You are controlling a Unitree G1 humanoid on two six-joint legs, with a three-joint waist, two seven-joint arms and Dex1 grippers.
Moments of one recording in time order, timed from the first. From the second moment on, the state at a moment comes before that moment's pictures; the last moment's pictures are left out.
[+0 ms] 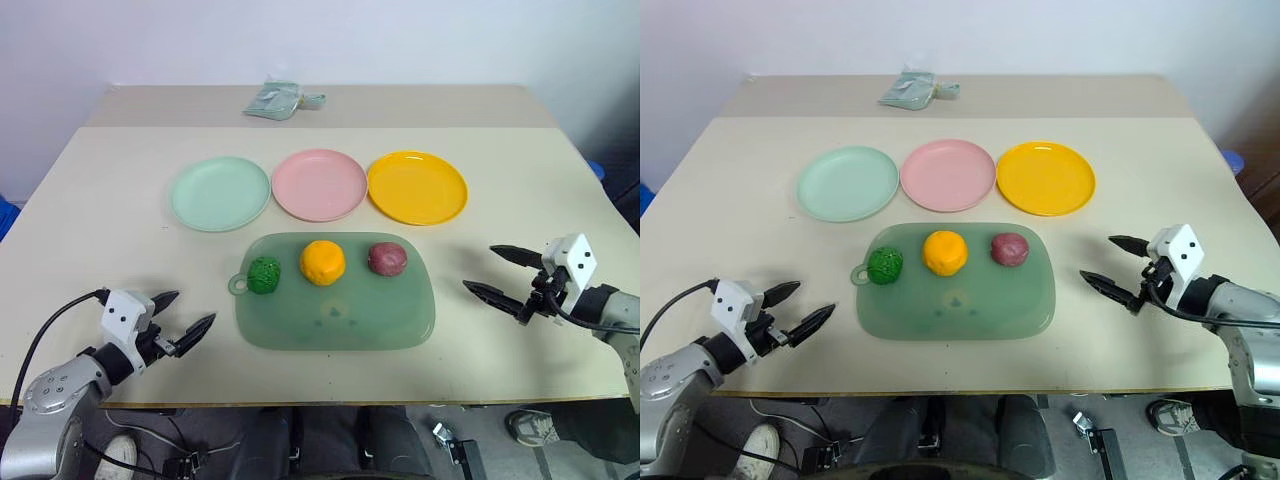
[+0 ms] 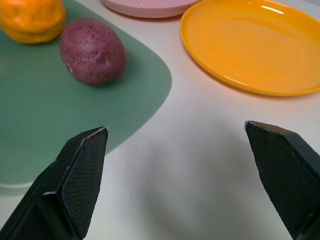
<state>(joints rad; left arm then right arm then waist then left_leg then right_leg) 0.29 0.57 0.33 -0.26 -0.42 0.25 -0.74 -0.02 -0.80 -0.32 -0.06 0.44 0.25 0.98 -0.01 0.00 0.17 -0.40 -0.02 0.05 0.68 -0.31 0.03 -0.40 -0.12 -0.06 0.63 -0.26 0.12</state>
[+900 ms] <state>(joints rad) 0.03 0.58 0.08 -0.30 -0.41 0.35 -0.76 0.14 -0.73 -0.29 -0.22 0.46 0.21 0.95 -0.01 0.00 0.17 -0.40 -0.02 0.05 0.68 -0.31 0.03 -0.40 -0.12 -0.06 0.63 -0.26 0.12</state>
